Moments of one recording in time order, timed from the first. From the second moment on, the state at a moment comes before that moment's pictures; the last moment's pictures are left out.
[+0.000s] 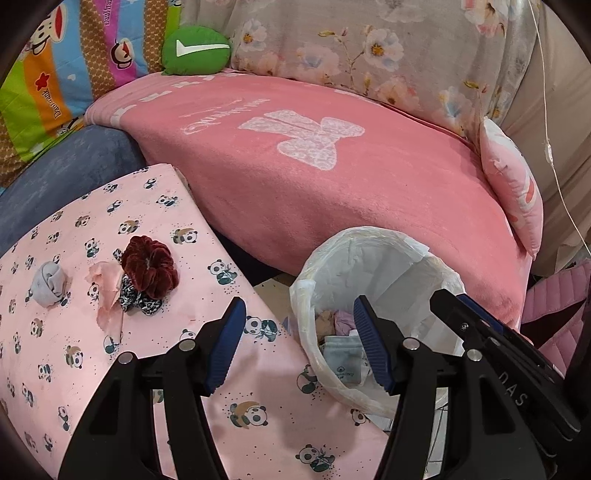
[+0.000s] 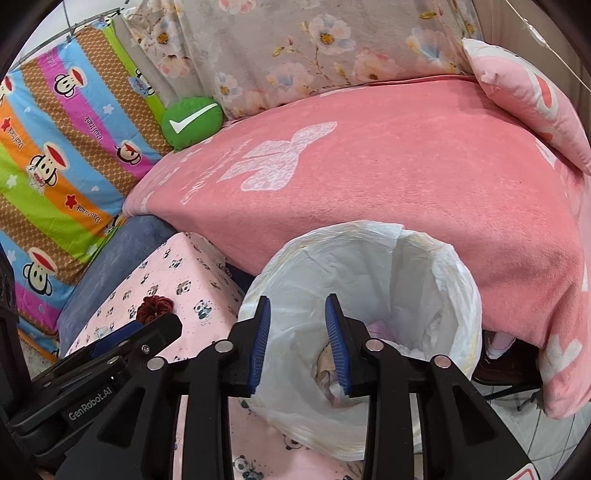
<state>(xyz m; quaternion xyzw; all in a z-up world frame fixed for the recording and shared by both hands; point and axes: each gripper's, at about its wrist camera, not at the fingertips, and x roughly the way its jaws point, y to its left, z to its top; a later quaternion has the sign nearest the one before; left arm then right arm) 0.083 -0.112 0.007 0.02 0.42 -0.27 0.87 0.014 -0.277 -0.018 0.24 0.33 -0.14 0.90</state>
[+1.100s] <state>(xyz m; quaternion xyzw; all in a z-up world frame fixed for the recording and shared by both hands) 0.122 0.056 -0.019 -0.07 0.44 -0.12 0.89 0.069 -0.130 -0.016 0.15 0.38 -0.04 0.91</state>
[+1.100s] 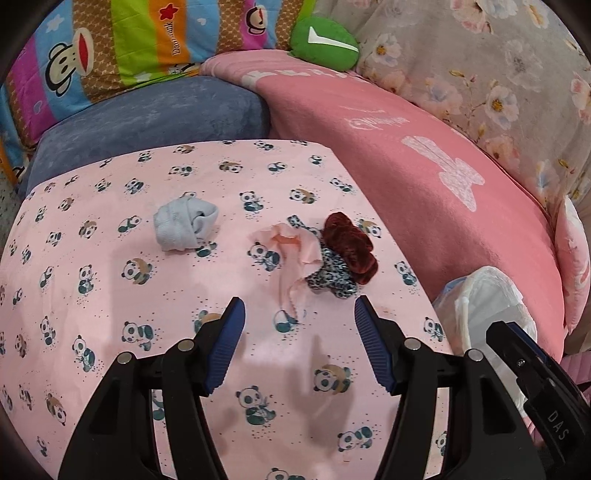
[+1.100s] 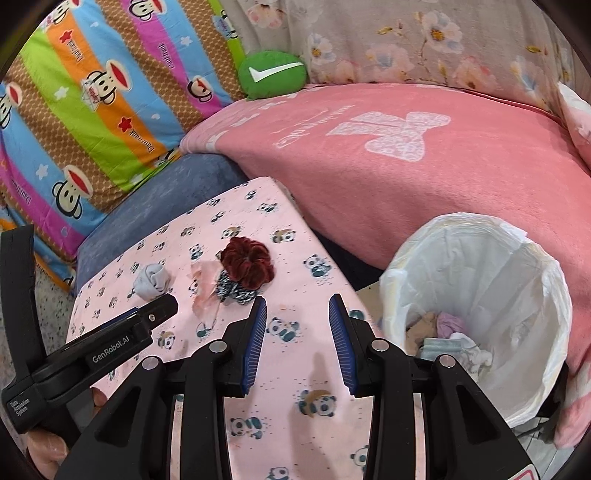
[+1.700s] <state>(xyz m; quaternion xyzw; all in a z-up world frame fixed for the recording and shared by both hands) 0.159 0.140 -0.038 -0.10 0.45 -0.04 0.89 0.131 -0.038 -0.049 0.10 0.44 0.03 0.89</state>
